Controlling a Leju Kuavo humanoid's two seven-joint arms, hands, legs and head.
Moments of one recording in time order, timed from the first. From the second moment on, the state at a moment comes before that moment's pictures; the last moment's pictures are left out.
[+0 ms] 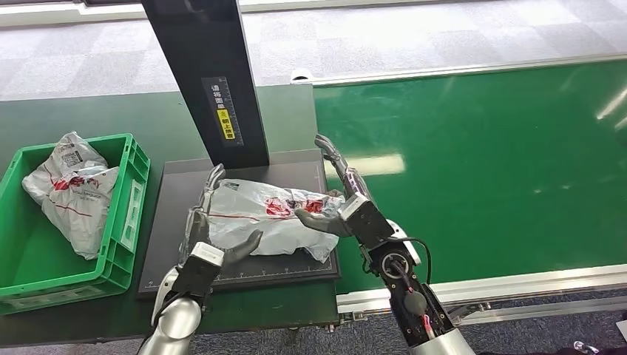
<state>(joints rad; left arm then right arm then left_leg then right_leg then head) -0.14 -0.18 -0.26 -1.39 -0.47 0.19 -0.47 -0.43 0.12 0.38 -1.10 0.28 0.10 -0.44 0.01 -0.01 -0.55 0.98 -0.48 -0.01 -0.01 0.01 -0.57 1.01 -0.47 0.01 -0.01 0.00</state>
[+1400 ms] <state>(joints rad) -0.59 -0.24 -0.58 -0.61 -1.16 0.43 -0.22 -0.16 0.07 0.19 -1.48 0.17 0.06 -0.47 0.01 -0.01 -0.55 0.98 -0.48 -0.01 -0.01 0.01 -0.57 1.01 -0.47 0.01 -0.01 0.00</state>
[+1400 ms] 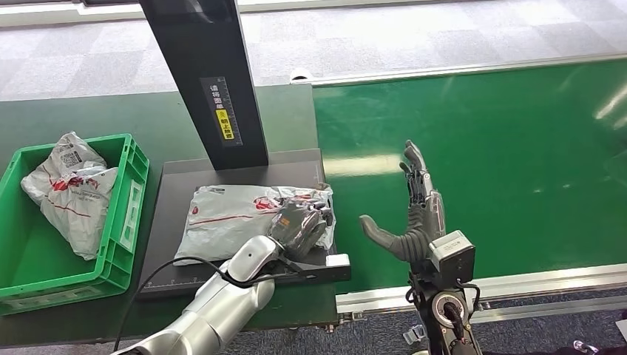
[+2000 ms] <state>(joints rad) -0.54 -0.14 -0.50 -1.09 -1.07 0.56 -0.23 -0.08 0.07 0.14 -1.55 0.18 0.02 -0.48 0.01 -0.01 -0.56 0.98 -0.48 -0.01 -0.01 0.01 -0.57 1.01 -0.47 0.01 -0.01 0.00</state>
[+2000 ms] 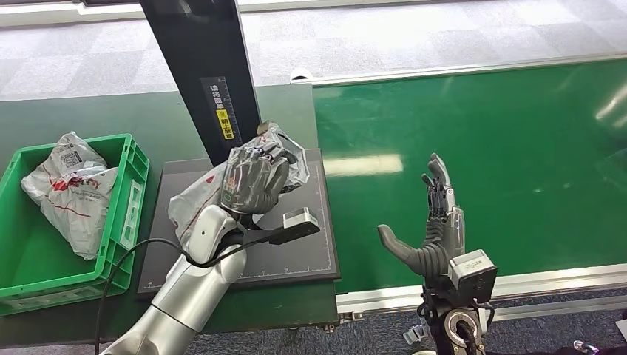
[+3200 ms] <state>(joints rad) -0.63 0.04 -0.02 -1.34 -0.73 0.70 -0.36 0.00 0.05 0.14 -1.59 0.17 -0.05 -0.50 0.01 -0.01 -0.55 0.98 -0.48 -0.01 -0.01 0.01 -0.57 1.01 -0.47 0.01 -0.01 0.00</state>
